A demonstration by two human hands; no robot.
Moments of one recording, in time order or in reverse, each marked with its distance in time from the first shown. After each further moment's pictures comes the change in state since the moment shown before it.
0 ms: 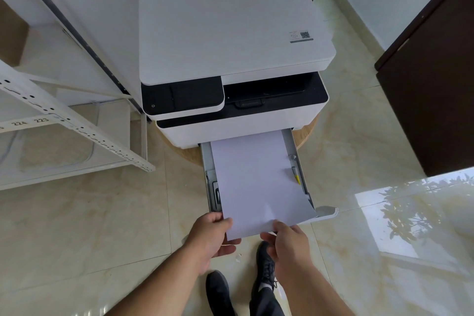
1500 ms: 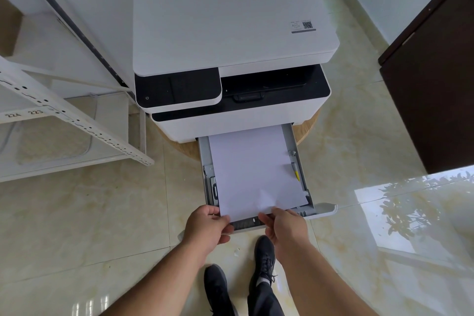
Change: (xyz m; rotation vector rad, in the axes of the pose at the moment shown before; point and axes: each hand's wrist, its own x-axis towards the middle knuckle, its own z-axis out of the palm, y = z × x) left_hand 0.019 -0.010 0.004 0.010 0.134 0.109; right_hand 0.031 -0.017 0.007 -0.016 -0.002 0.077
